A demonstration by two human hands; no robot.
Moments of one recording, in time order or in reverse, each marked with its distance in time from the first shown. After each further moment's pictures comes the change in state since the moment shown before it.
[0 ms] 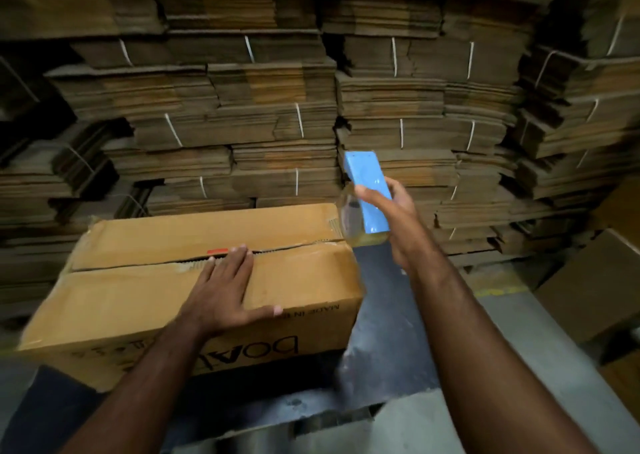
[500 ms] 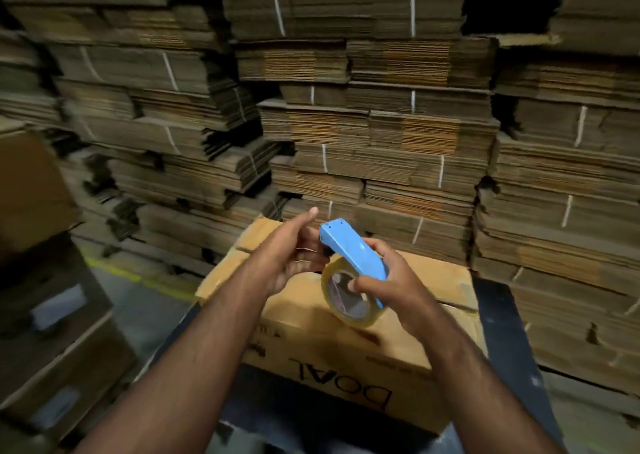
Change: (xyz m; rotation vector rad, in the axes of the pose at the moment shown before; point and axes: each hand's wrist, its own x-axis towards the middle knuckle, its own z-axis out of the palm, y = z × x) left_hand -0.051 -0.033 -0.132 -1.611 0.394 -0.522; right_hand -0.026 0.040 0.153 -0.350 -0.707 -0.015
